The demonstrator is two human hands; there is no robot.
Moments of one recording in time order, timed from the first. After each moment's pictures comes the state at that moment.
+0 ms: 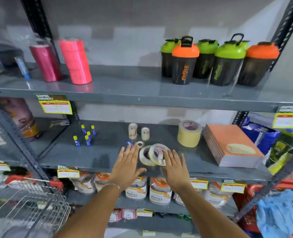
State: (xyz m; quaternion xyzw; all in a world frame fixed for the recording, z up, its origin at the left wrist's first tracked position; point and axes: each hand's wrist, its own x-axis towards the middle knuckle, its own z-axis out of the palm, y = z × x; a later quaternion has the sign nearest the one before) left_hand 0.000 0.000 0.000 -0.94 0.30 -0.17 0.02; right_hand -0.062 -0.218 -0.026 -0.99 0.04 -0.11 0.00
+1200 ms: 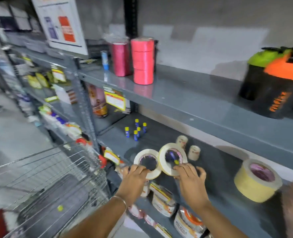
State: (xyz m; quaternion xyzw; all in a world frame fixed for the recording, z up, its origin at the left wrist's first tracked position) left_hand -0.014 0.043 -0.018 -0.99 0.06 -0.10 -0.04; right_hand 0.028 -0.187 -0.003 -0.95 -0.22 -0.21 0.11
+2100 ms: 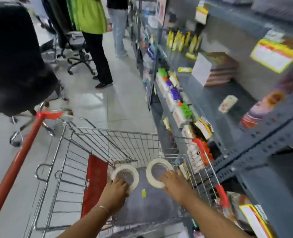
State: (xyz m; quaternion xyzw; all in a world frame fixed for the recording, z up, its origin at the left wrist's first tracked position) left_hand -0.176 0.515 -0.181 -0.93 -0.33 0.15 -0.07; right_hand 0.058 0.399 -0.132 -0.74 -0.65 0.15 -0.08
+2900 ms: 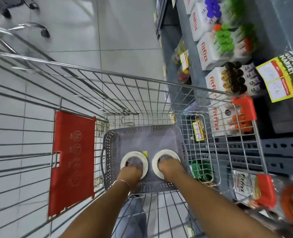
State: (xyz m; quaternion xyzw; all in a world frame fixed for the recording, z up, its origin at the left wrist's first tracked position) left_hand -0.115 0.492 -0.389 -0.86 -0.29 0.34 -0.25; right_hand 0.060 0.437 -0.352 -0.67 -0.57 0.37 -0.30
